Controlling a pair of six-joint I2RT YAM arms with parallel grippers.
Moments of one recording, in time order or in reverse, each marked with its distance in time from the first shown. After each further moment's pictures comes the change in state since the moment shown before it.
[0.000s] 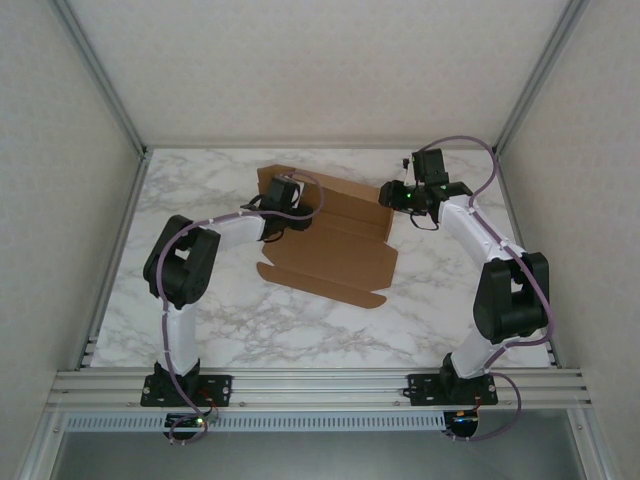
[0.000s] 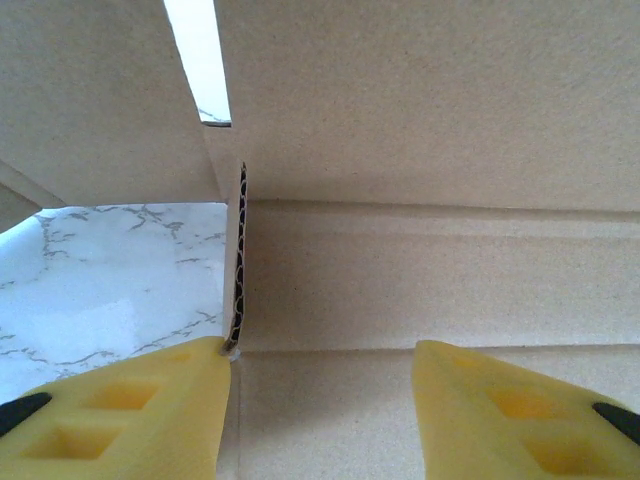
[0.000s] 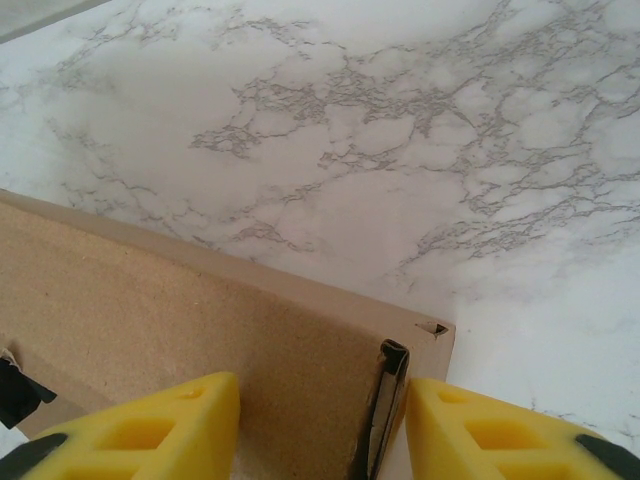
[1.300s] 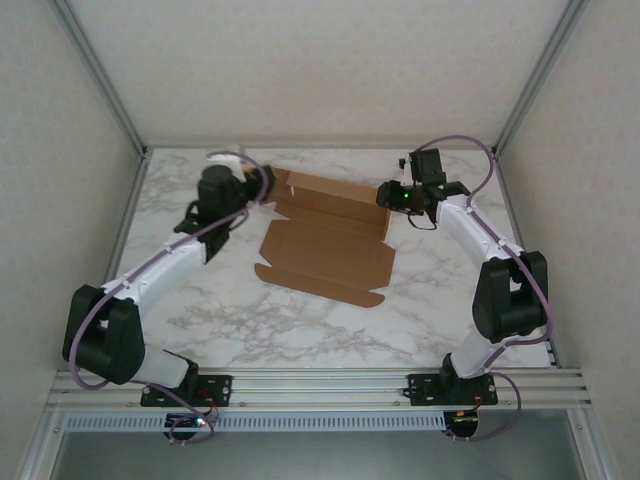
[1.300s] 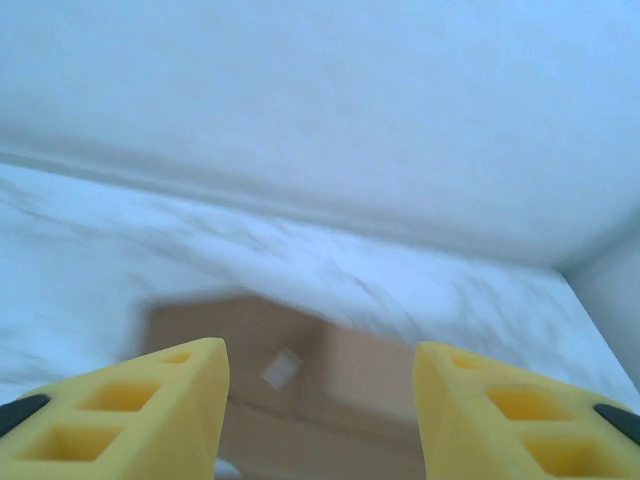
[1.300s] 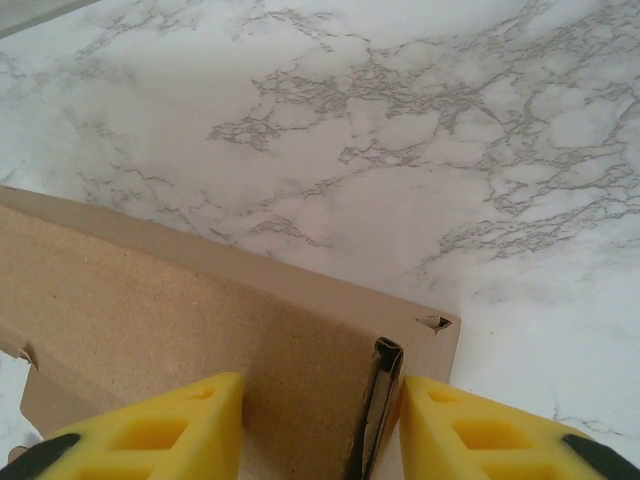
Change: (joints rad) left arm 0.174 -0.584 -0.274 0.254 -0.060 -0.266; right arm 0.012 0.007 0.006 0.003 -0.021 -0.010
